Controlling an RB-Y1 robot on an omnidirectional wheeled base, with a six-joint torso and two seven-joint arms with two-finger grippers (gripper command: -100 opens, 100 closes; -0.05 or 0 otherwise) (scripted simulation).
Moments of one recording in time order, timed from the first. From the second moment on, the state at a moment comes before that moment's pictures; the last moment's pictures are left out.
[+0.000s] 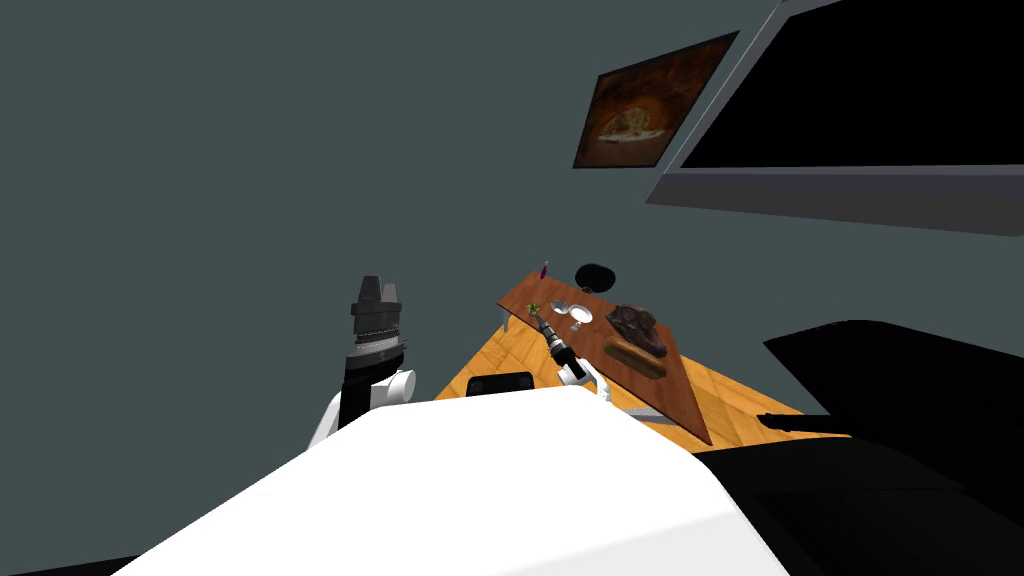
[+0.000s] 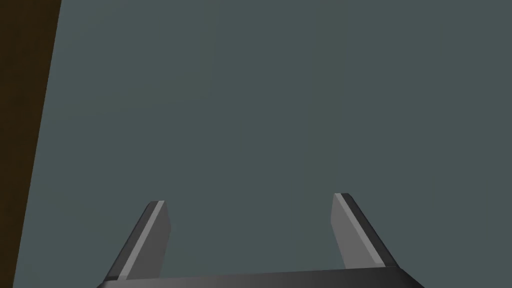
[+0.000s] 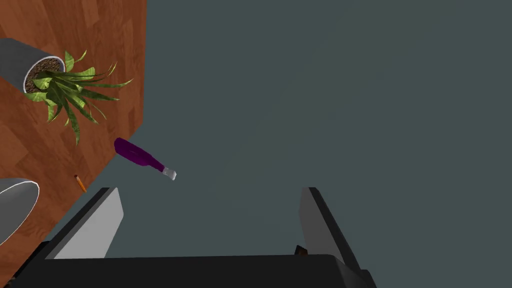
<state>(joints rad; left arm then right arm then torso) 0.51 0.03 0.06 -2.23 -0.08 -0.52 -0.15 0.31 -0.39 0.26 -1.58 0.05 -0.23 0.15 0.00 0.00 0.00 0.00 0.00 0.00</state>
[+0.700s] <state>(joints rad) 0.51 0.03 0.06 -2.23 -0.08 -0.52 -0.15 0.27 -0.46 0.32 -1.40 0.07 -0.18 0.22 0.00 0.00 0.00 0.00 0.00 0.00</state>
